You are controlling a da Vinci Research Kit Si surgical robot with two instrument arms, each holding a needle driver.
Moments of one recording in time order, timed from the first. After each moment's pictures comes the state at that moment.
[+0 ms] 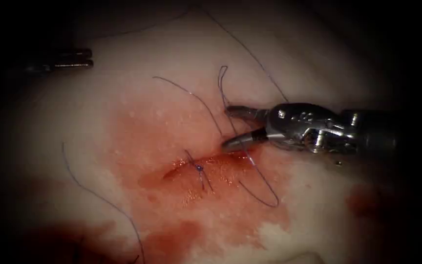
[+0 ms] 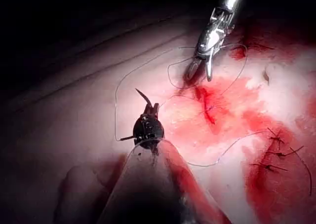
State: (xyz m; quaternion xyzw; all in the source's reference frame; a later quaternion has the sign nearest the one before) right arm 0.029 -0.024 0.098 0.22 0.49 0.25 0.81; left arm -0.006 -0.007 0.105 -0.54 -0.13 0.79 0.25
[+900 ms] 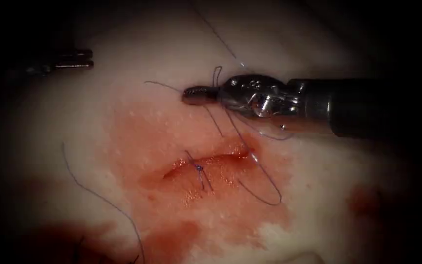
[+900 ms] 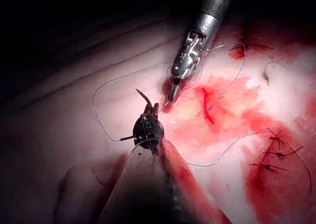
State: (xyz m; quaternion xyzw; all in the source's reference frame) right arm 0.035 -0.021 0.103 0.23 0.46 0.29 0.81; left arm -0.006 -0.007 0.106 -0.54 -0.13 0.79 0.25
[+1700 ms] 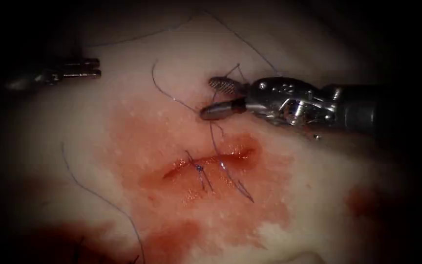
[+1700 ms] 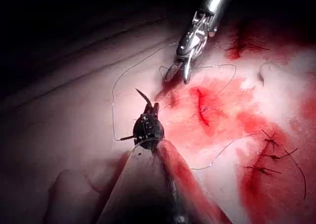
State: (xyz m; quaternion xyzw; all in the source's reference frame) right arm 0.031 -0.021 0.097 0.22 0.50 0.29 0.79; left arm -0.008 -0.009 0.106 -0.54 -0.14 0.79 0.24
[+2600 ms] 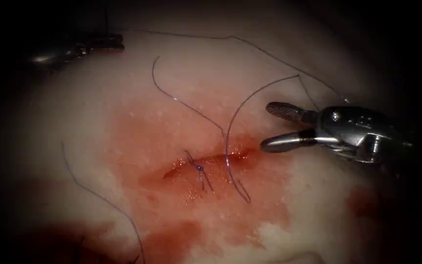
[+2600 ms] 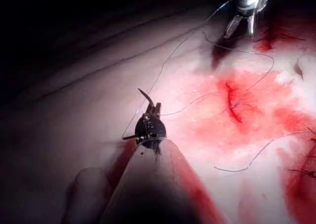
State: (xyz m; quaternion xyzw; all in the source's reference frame) right arm 0.020 -0.025 0.088 0.25 0.52 0.25 0.78; left arm -0.008 -0.004 0.115 -0.54 -0.13 0.79 0.25
